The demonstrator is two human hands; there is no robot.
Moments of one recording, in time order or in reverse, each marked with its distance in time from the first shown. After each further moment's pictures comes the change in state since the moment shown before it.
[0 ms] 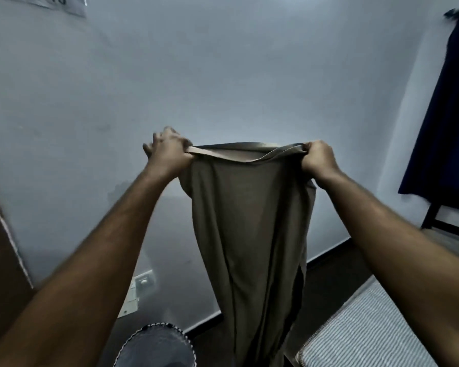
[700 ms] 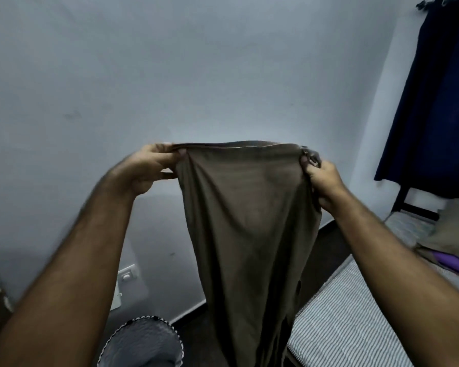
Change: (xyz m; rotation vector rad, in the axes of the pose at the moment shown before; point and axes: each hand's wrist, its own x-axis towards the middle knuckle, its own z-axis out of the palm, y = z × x) left_hand -0.018 -0.021 0.018 -0.938 -0.502 -0.109; right_hand -0.047 0.067 -0.002 0.837 -0.024 0.253
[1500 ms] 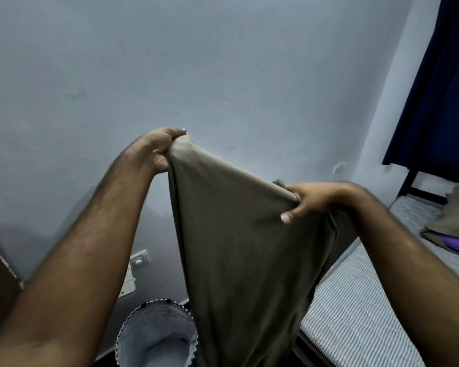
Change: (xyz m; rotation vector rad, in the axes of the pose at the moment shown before) left_hand 0.036 -0.018 -0.032 -0.432 0.087 -0.402; right_hand -0.065 -0.012 0.053 -0.916 -0.971 0.165
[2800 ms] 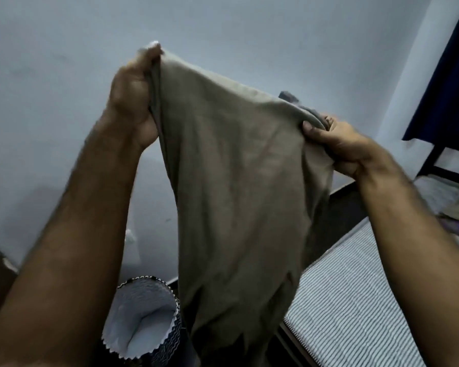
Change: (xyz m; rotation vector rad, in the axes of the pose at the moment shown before) left_hand -0.034 -0.007 0.185 -0.121 -0.046 0.523; right_hand -0.012 0.146 -0.106 0.985 0.299 -0.430
